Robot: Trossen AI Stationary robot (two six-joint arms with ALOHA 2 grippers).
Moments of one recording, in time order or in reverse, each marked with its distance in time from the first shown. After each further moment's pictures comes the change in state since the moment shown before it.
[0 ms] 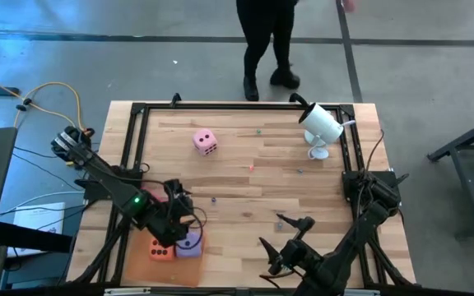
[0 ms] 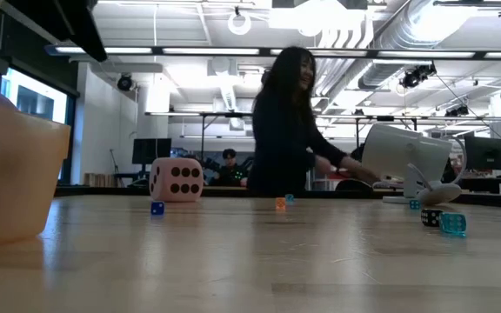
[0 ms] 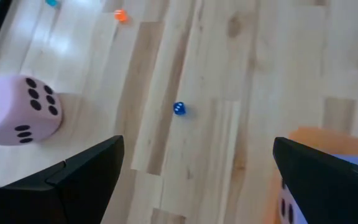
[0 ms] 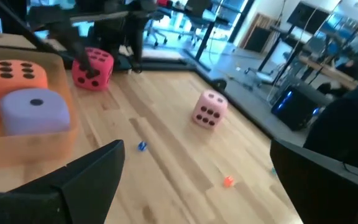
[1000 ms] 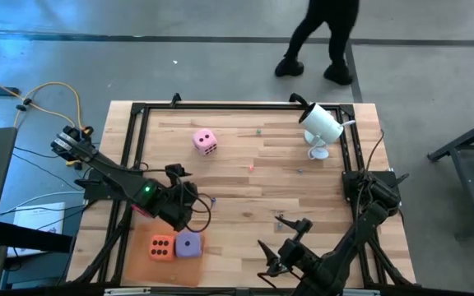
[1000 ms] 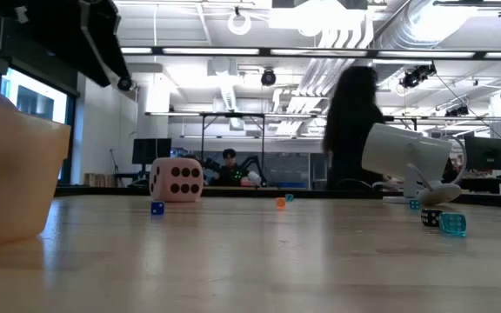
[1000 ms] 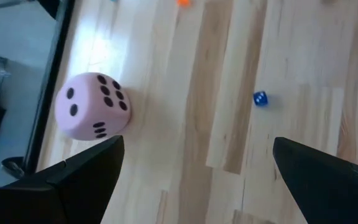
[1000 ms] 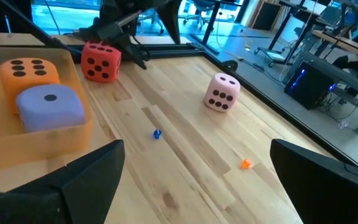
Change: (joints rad) left arm 0.139 0.000 -0.030 -0.095 -0.081 0.154; right arm 0.002 0.004 0.000 0.080 -0.060 0.014
